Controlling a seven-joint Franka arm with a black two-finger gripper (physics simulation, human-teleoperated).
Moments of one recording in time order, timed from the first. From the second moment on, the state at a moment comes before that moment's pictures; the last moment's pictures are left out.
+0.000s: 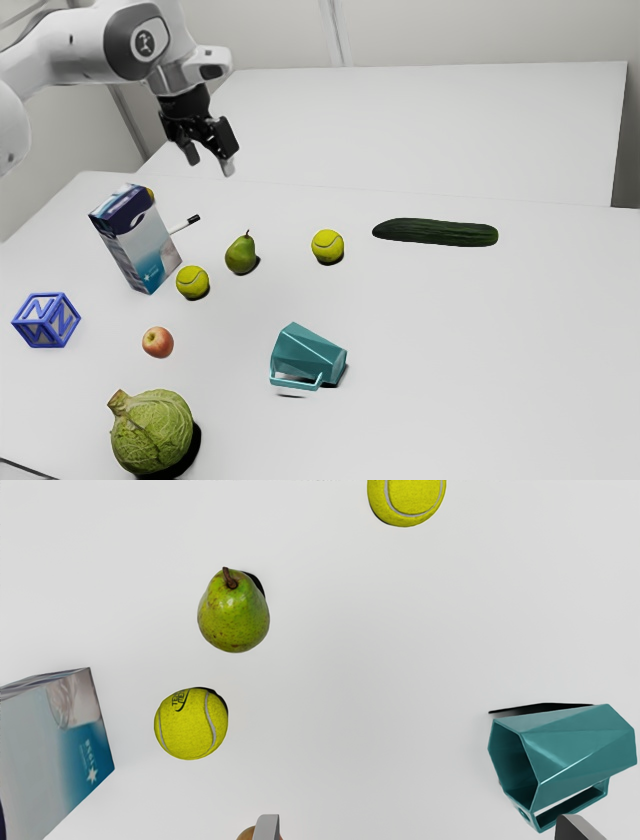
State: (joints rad) arm -0.11 0.11 0.11 -1.55 -0.02 1.64 0.28
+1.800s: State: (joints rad) arm -0.19 0.19 0.23 -2.18 -0.86 1.77 0.57
